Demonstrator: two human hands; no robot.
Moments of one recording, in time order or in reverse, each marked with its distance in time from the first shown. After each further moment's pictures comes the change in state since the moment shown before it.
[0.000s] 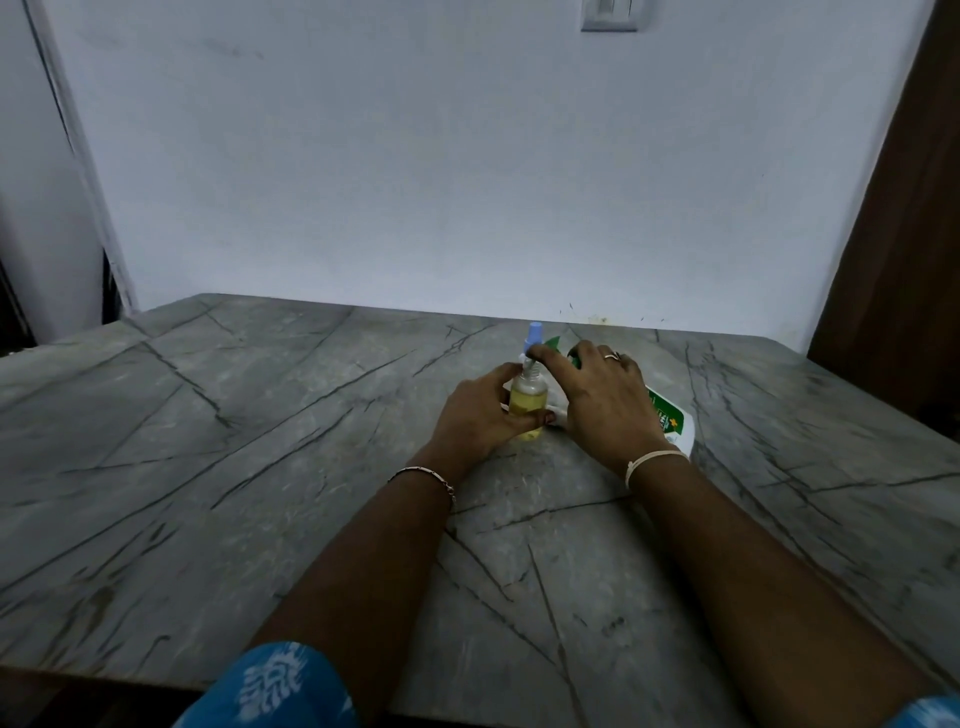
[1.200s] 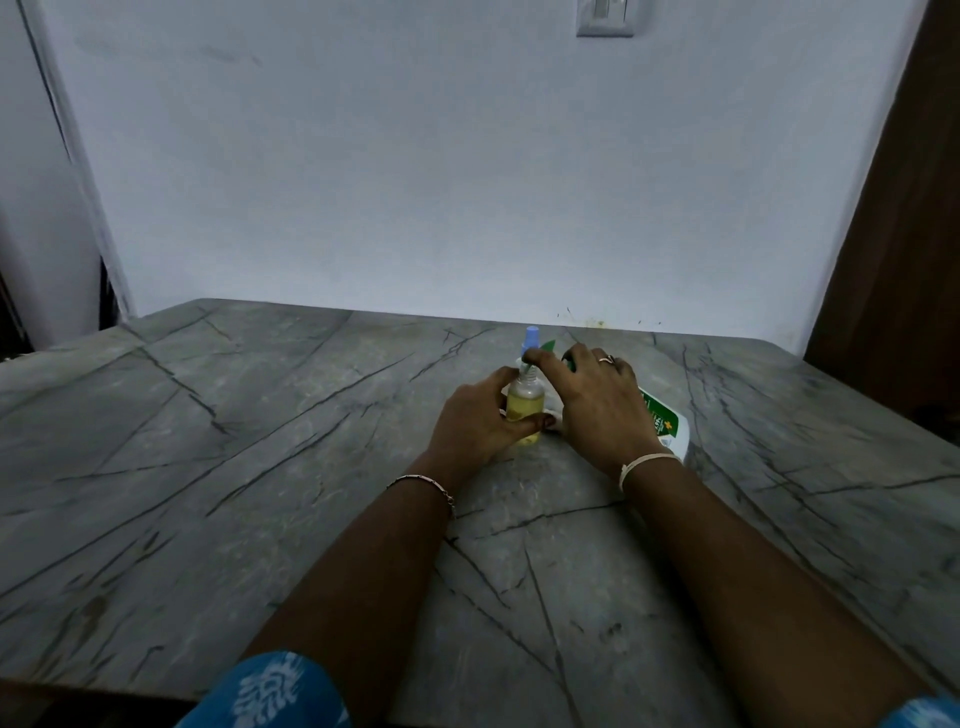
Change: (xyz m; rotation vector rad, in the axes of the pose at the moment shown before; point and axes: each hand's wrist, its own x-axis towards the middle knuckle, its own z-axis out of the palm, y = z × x) left_hand -0.006 0.007 -0.002 0.020 0.063 0.057; right_hand 0.001 -0.002 0.001 0.002 0.007 0.003
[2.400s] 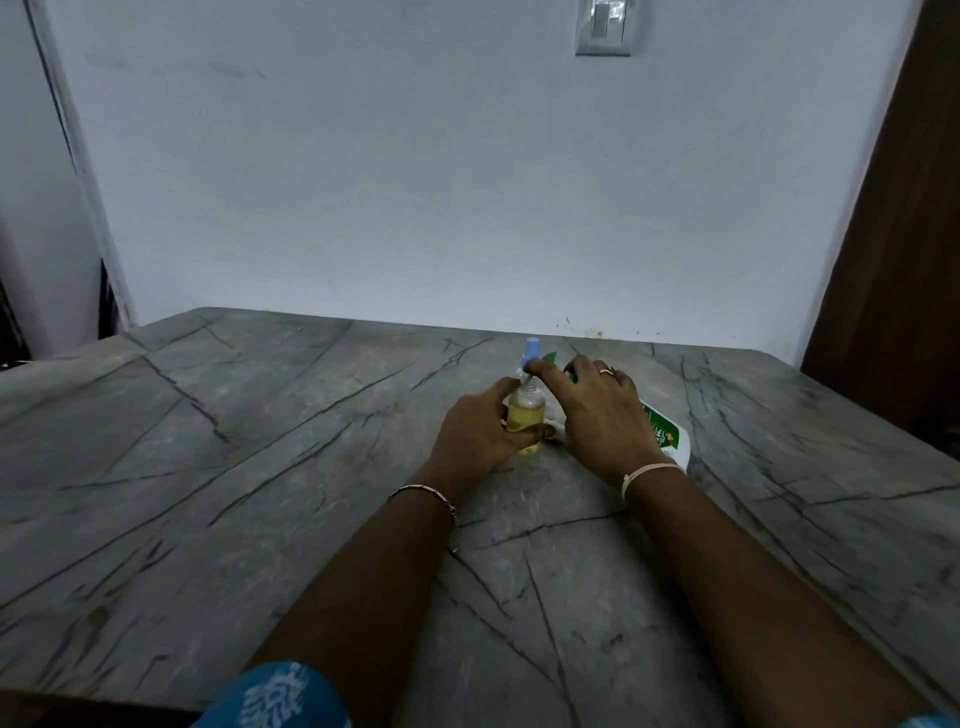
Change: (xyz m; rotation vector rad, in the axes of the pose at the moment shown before) left_hand 0.002 -0.003 0.000 0.004 -0.009 0.009; right_hand 0.000 0.001 -0.003 0.021 -0.015 0.000
